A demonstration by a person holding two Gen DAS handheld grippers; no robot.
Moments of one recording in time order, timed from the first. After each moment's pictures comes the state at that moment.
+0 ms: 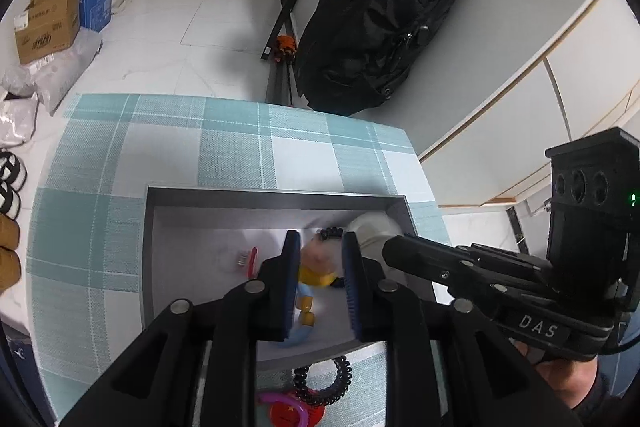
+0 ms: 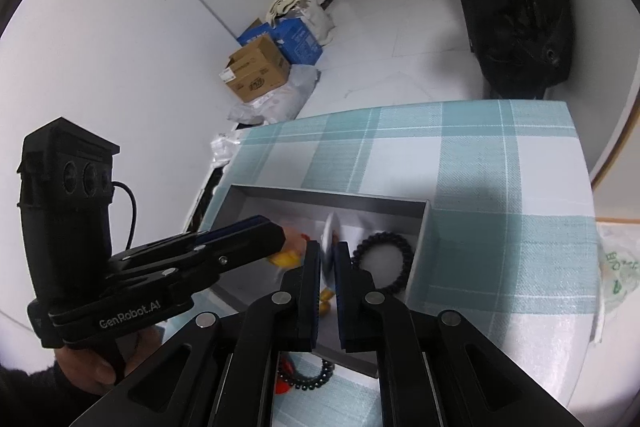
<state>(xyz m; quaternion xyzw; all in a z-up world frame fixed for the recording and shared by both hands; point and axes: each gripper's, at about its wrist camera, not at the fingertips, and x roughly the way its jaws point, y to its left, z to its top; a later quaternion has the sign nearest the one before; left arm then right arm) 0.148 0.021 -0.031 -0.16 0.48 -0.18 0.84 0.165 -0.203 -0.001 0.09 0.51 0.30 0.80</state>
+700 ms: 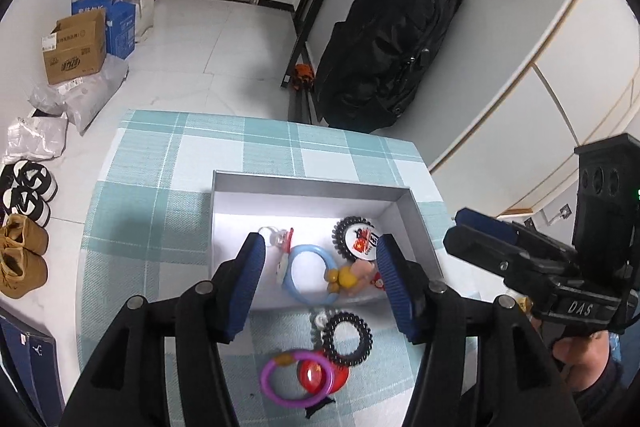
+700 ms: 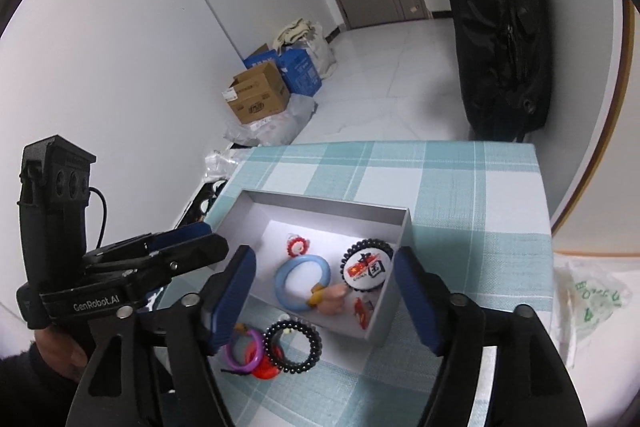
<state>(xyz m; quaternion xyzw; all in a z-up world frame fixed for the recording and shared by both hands) 0.105 0.039 -0.014 -0.14 0.44 -0.14 0.88 0.126 -0.214 0.029 0.04 0.43 0.29 0.85</state>
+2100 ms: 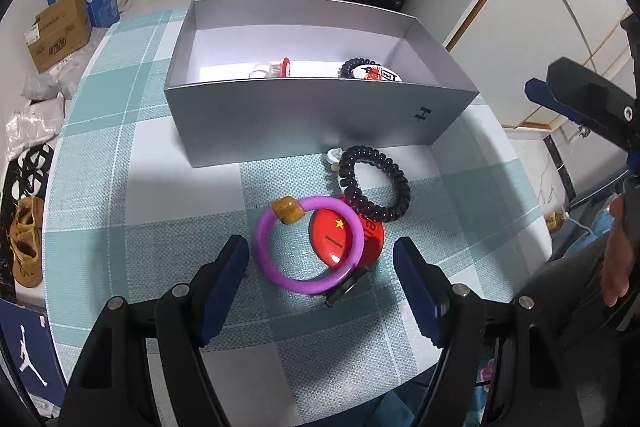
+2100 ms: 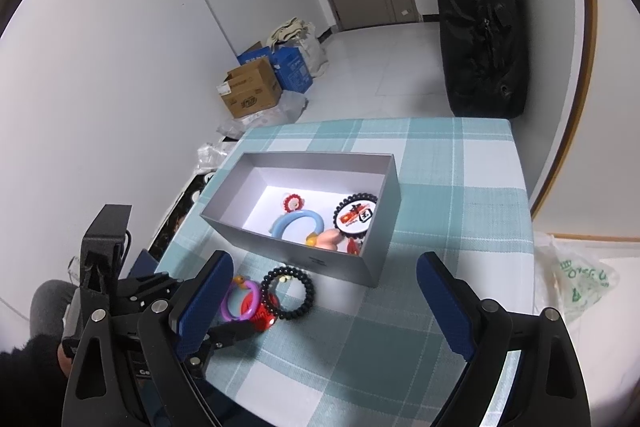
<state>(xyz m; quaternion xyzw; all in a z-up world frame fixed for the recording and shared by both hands) 0.054 0.020 -0.076 -0.05 0.53 -0.16 0.83 0.080 -0.233 0.022 0.03 0.43 0.27 0.86</state>
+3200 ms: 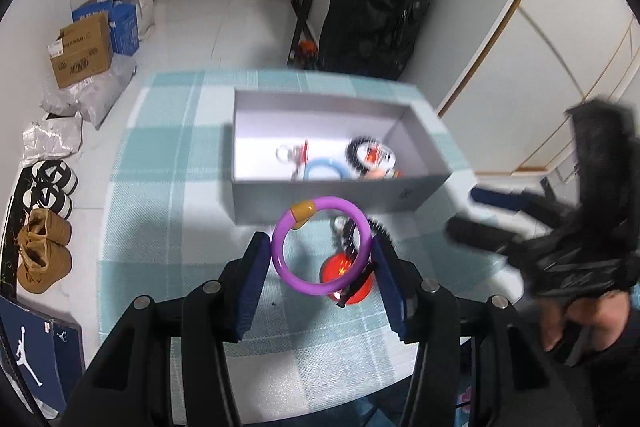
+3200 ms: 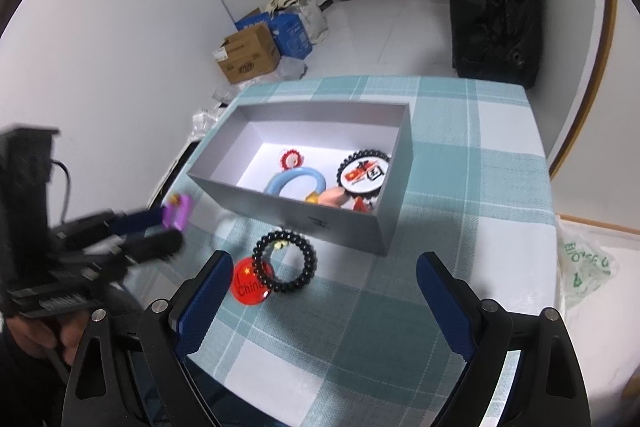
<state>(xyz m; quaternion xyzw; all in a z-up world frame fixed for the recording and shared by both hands) 0.047 0.044 -0.021 -0.09 0.46 -0.14 0.87 0.080 -0.213 -0.009 -0.01 0.48 0.27 0.83</state>
